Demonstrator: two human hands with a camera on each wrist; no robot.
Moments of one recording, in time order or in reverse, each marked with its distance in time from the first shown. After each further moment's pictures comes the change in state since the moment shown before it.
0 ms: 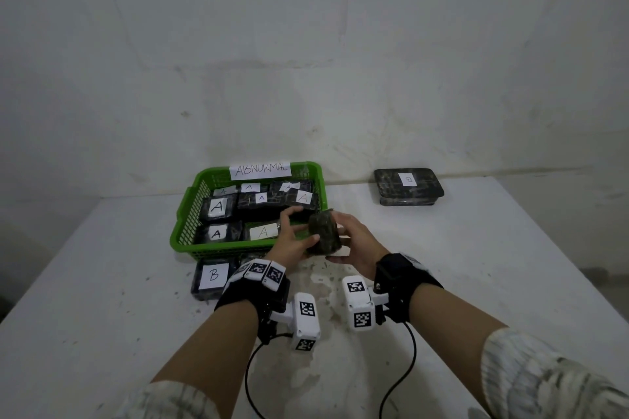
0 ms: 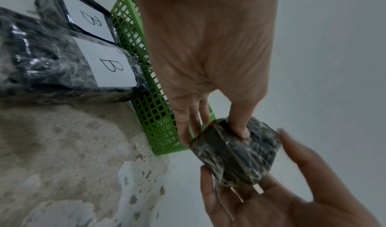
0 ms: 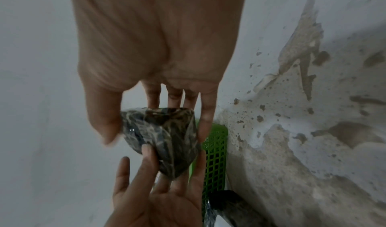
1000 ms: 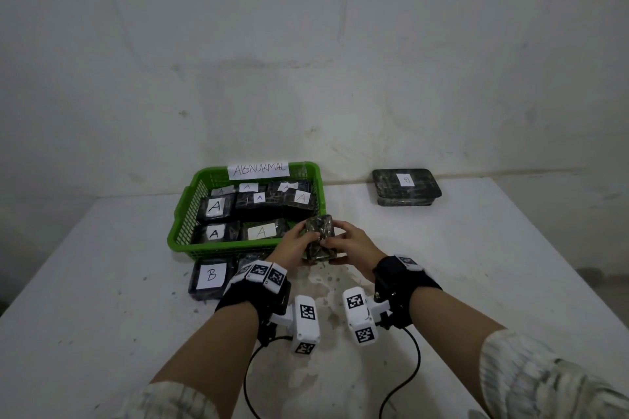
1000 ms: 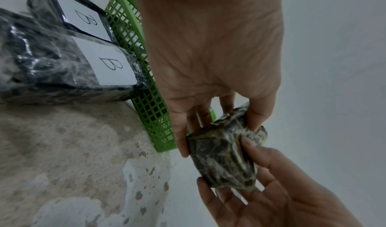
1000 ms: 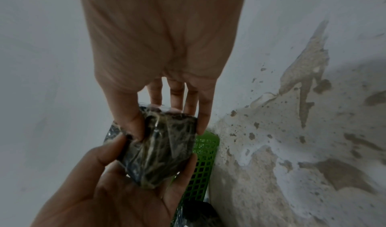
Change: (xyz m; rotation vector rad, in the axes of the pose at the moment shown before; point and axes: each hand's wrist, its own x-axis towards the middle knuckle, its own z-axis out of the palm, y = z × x) left_hand 0.003 0.002 0.011 -0.009 -0.018 -0.160; right_hand 0.004 0.011 -0.006 -0.222 -0.011 -0.075
